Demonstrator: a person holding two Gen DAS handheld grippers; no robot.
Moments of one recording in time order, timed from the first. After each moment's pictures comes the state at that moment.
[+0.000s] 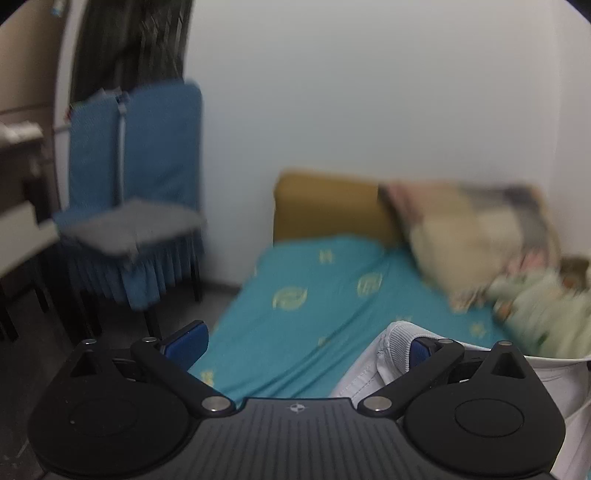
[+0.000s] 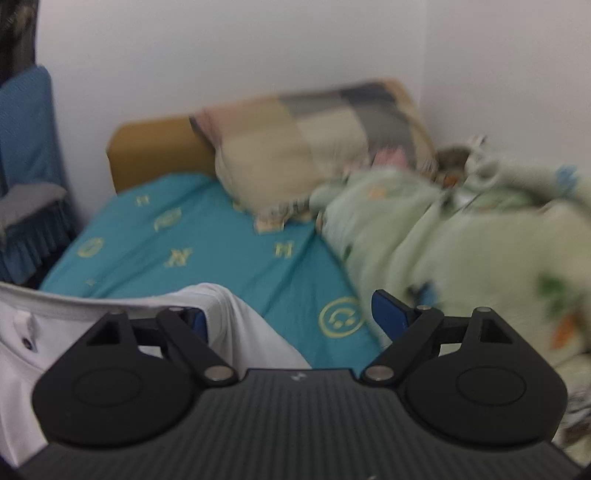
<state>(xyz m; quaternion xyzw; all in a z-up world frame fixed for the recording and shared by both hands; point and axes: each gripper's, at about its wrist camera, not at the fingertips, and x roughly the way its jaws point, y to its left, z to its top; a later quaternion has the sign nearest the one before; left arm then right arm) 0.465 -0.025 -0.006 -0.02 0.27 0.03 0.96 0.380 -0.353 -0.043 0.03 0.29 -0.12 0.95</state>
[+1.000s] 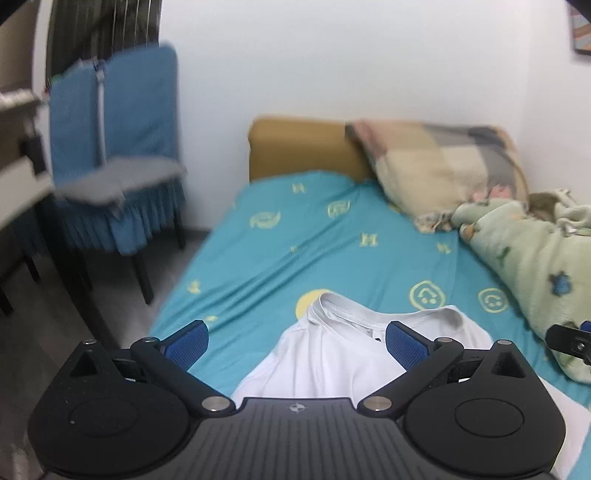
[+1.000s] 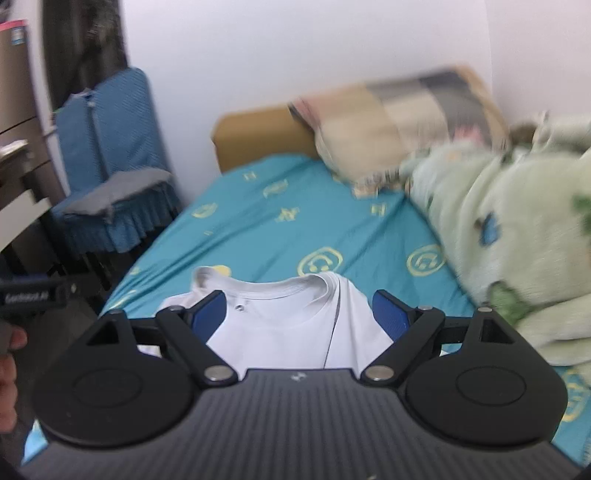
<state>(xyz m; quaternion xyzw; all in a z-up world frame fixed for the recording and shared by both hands) 0.299 -0.033 -0.002 0.01 0.28 -0.01 0.96 0.217 -0.307 -0.023 0.06 0.26 0.04 0.96</state>
